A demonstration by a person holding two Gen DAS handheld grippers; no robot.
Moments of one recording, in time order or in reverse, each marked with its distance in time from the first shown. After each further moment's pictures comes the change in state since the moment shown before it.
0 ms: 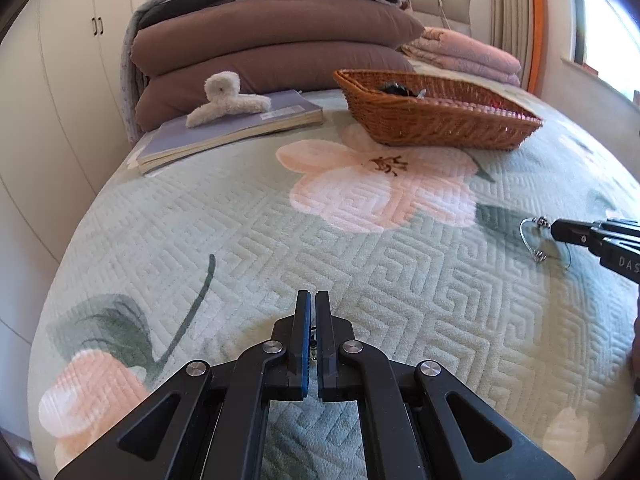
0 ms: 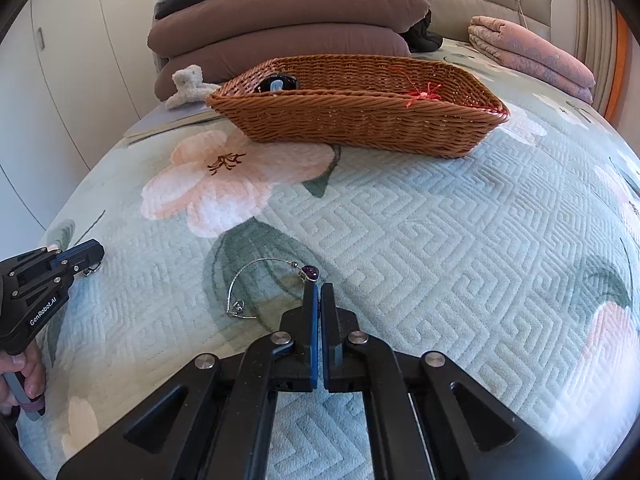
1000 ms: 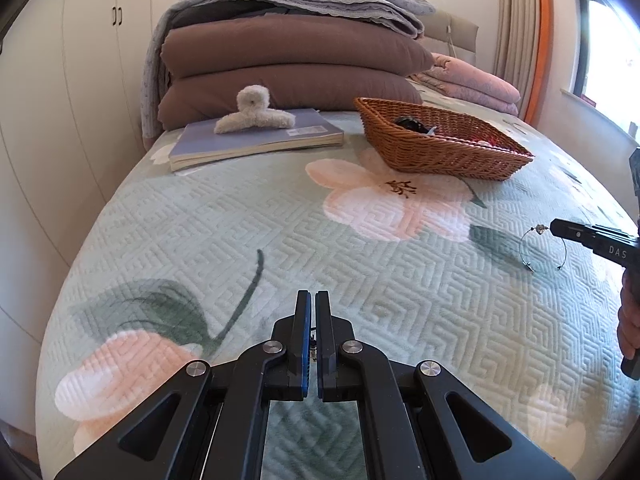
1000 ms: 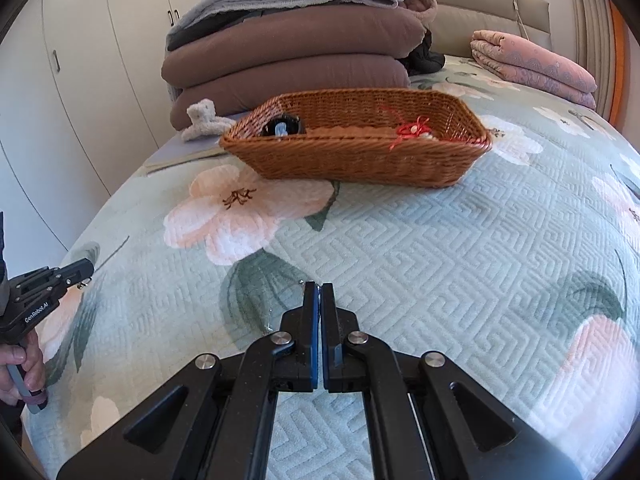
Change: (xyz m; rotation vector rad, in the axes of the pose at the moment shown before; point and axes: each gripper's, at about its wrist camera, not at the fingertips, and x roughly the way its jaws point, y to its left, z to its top) left arm -0.039 0.032 -0.007 -0.062 -0.051 -0.044; right arm -0.031 -0.014 0.009 0.015 -0.089 0.064
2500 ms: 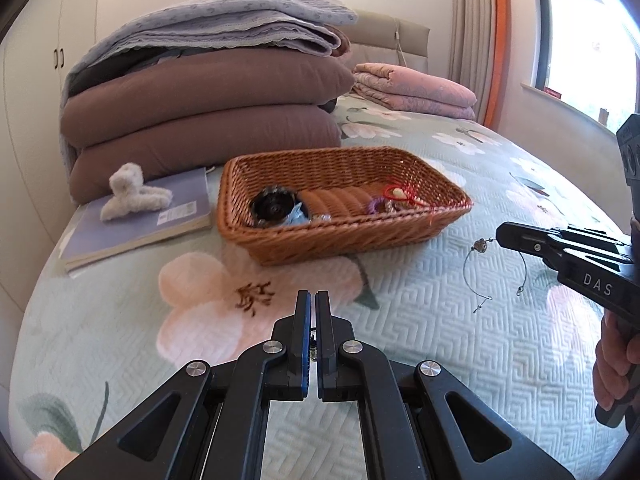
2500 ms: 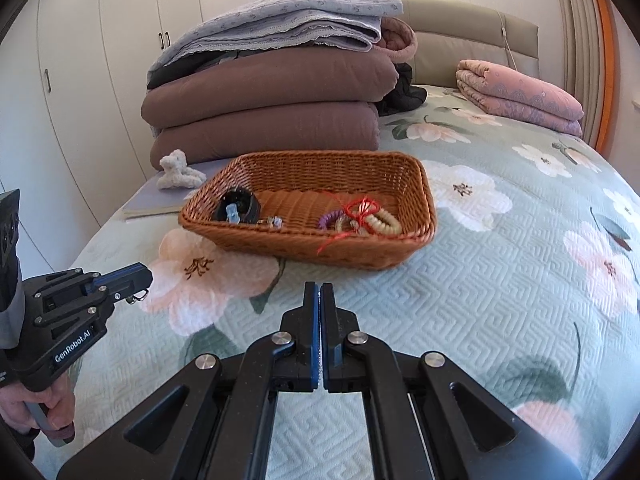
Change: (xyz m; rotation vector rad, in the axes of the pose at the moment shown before) left arm 0.044 -0.139 0.096 0.095 -0.064 -0.109; right arm -0.018 -0.047 0.067 -0.016 -0.086 -0.052
